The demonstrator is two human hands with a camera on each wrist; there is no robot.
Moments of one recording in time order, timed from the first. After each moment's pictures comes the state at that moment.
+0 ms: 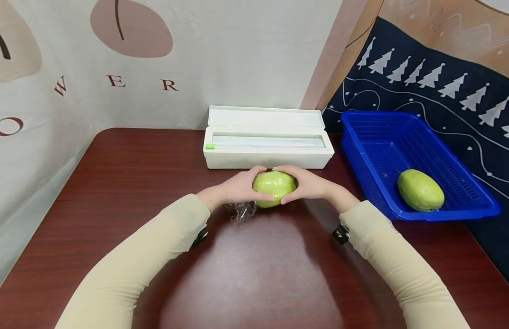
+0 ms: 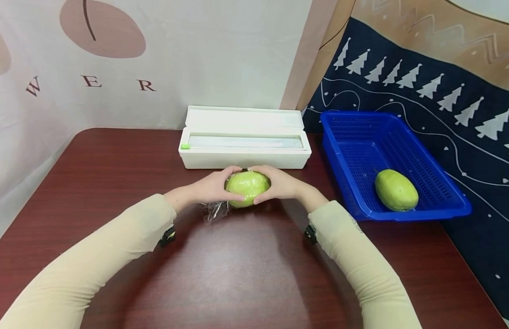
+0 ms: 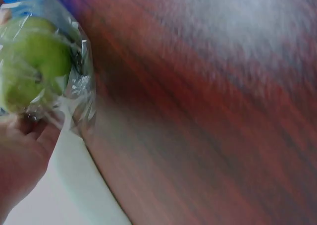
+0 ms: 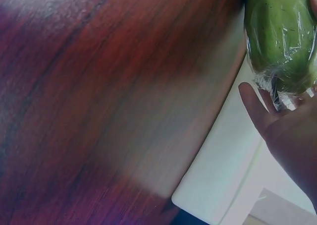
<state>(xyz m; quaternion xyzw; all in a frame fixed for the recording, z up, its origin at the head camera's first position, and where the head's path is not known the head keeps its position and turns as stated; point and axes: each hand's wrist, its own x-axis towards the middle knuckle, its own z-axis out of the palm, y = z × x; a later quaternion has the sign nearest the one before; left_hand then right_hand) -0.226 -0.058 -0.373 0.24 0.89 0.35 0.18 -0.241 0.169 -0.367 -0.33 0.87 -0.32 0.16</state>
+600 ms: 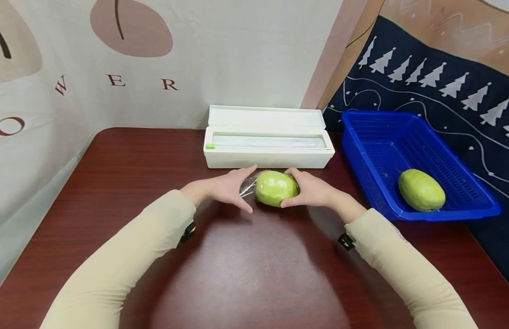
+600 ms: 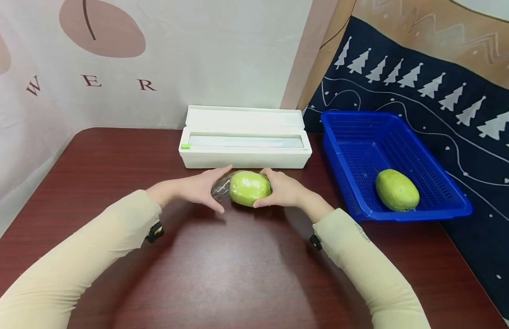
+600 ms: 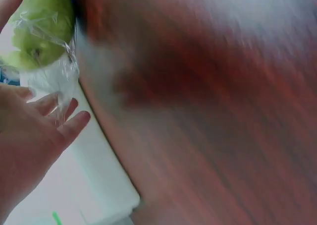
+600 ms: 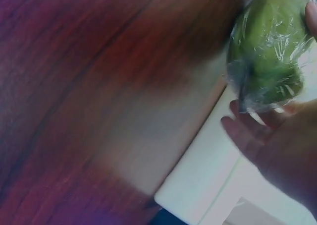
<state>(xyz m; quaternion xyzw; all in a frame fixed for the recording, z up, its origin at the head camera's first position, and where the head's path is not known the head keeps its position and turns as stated) -0.230 -0.091 -0.363 0.31 0.88 0.27 0.22 -0.222 0.167 -0.361 -0.26 0.93 -0.23 0.14</state>
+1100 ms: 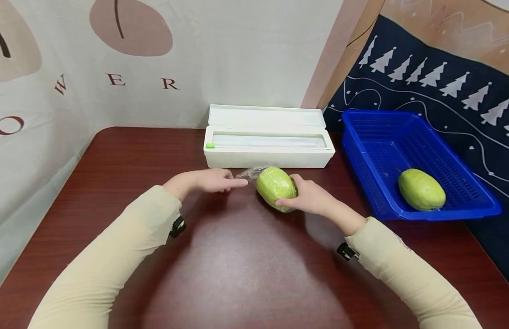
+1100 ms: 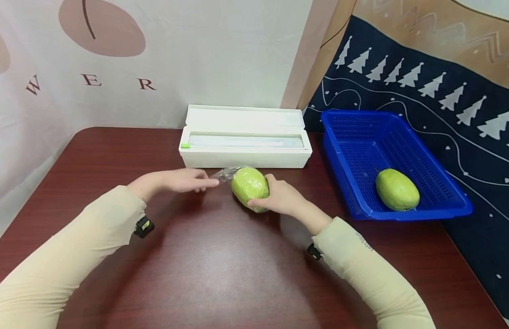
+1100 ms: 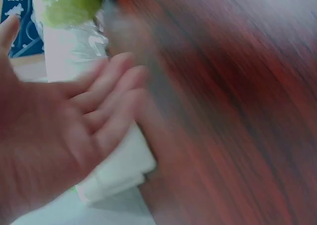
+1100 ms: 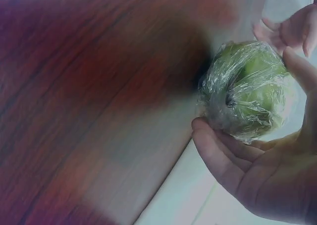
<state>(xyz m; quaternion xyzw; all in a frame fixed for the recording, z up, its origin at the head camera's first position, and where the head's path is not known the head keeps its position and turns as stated) -0.236 -0.119 -0.342 0.19 0.90 0.25 0.31 -0.196 0.152 -0.354 -0.15 0.95 -0.22 0.15</state>
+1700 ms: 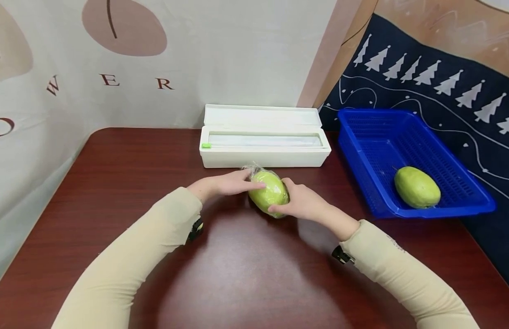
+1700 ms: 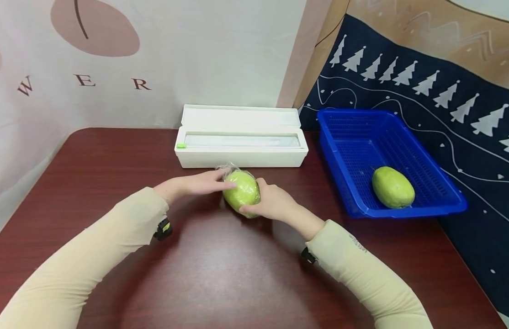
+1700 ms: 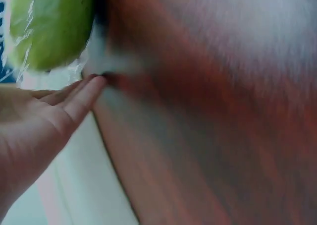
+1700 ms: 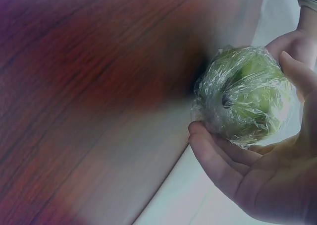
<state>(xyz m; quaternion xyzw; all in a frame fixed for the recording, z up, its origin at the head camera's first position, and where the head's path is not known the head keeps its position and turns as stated) -0.237 -0.071 -0.363 0.24 0.85 0.37 0.29 -0.183 0.142 -0.355 -0.16 0.95 -0.21 0.15</state>
